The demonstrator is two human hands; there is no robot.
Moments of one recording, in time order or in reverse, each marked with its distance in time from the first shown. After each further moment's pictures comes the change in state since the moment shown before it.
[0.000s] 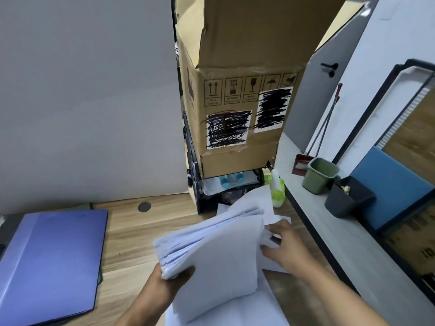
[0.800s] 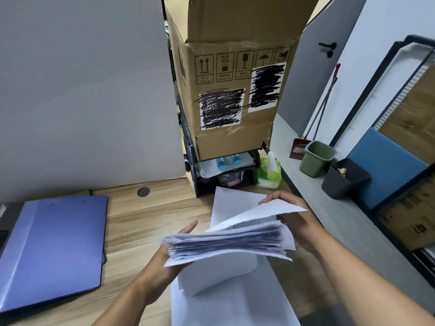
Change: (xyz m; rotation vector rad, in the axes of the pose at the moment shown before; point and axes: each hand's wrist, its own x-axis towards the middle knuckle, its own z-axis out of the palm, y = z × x) left_hand -0.011 0.002 -0.005 -0.163 -0.309 -0.272; right_hand 0.003 0.005 -0.026 0.570 -0.013 -0.095
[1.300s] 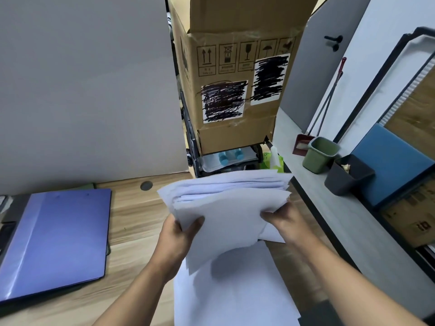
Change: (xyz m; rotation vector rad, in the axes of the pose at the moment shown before) left_hand 0.022 0.024 0.027 -0.197 0.353 0.140; right_hand -0.023 0.005 0.032 -0.010 0.023 0.068
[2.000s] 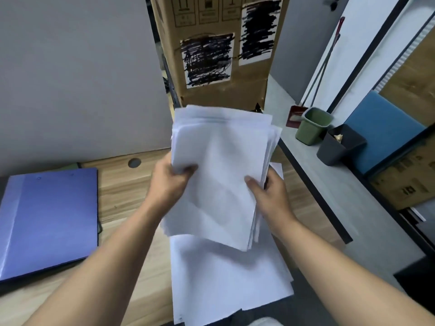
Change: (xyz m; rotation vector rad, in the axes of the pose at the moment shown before) left_hand 0.049 0.036 0.009 0.459 0.157 0.153; right_hand -0.007 0.005 0.036 -0.015 0.279 -0.032
